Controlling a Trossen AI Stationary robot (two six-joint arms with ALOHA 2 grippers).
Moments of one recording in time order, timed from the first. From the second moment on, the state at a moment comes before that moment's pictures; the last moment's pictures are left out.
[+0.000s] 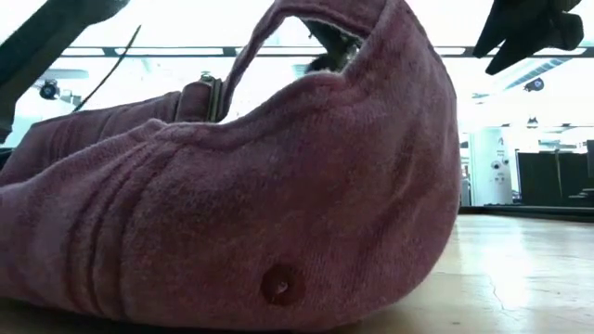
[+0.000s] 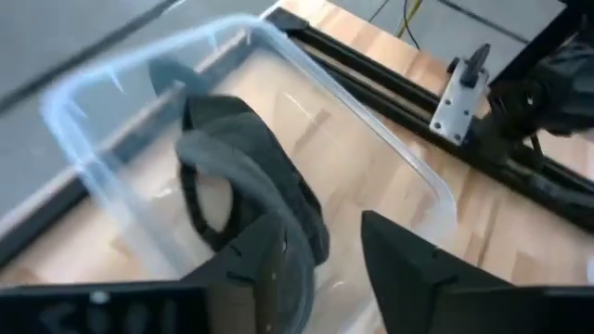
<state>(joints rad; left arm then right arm) 0.18 2.09 2.16 -0.68 -0.16 -0.32 0.55 1.14 1.02 -1.11 0.65 1.32</state>
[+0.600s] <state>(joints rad) -0.21 1.37 1.26 -0.73 -0.11 -0.45 0.25 1.31 0.63 0.04 -0.03 1.18</state>
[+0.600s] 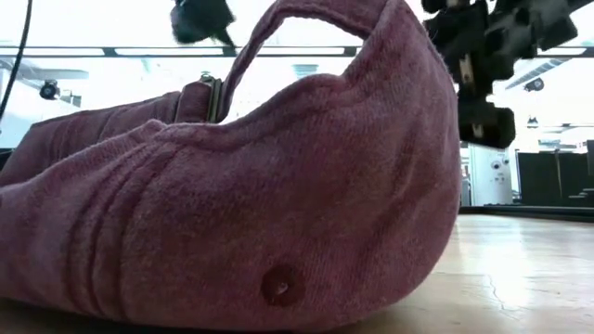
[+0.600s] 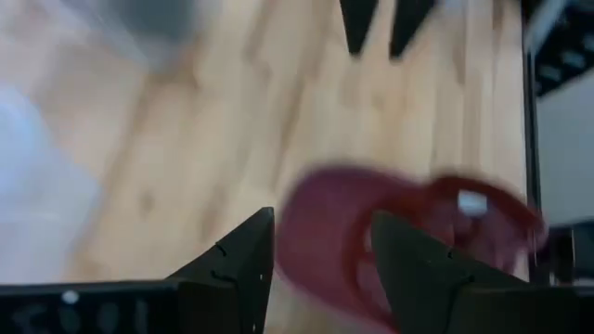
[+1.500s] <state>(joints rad) -0.48 1.27 0.54 0.02 0.00 -0.76 0.22 1.93 1.09 0.05 -0.16 1.27</state>
